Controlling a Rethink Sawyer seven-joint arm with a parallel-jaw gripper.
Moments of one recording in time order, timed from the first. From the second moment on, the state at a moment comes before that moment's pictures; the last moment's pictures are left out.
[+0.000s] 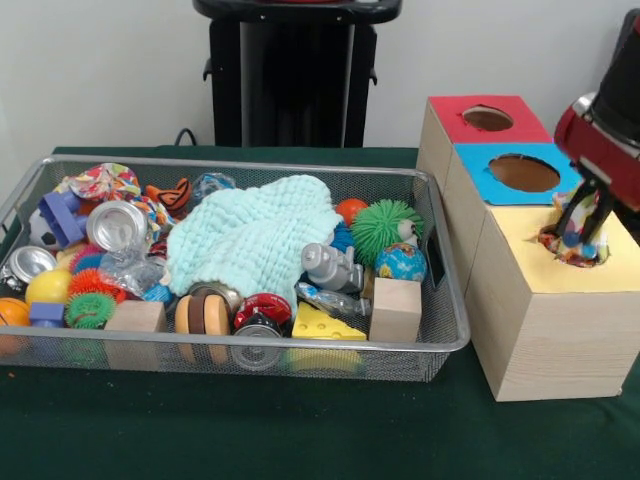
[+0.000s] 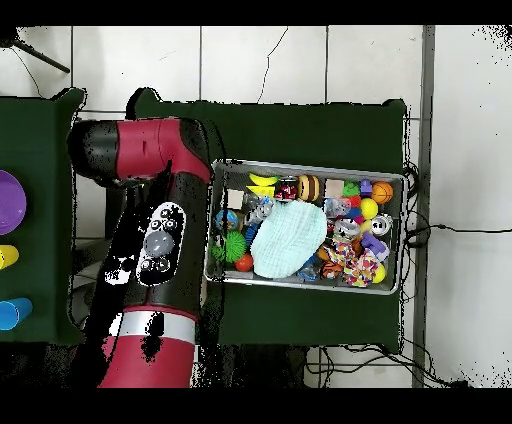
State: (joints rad) arm 0.25 -0.29 -0.36 0.91 0.20 1.14 2.81
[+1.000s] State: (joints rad) arm 0.23 -0.42 -0.39 0.83 0.20 1.22 2.81
